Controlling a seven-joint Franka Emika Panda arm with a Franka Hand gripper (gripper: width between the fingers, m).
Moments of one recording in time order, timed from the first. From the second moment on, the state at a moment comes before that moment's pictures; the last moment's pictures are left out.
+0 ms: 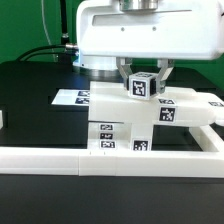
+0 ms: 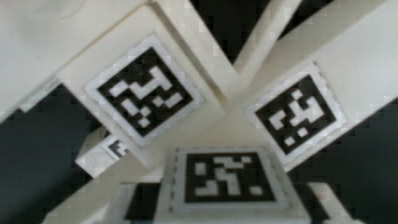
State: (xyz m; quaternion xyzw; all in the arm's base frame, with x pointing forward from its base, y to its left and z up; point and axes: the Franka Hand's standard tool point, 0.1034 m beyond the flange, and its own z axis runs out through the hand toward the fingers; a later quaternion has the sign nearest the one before) arm 0.647 0.023 0.112 -0.92 0.38 -0.04 0.05
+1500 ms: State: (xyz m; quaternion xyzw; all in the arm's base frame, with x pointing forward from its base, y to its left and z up) arm 0.645 0.024 0.111 -0.90 0.42 -0.03 0.08
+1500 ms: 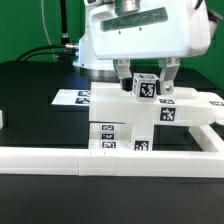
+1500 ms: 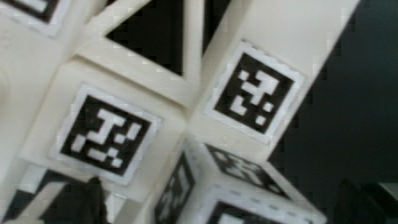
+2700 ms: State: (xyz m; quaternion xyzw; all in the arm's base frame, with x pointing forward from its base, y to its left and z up) arm 0.645 0.020 0.108 -1.00 -0.07 -0.02 0.02
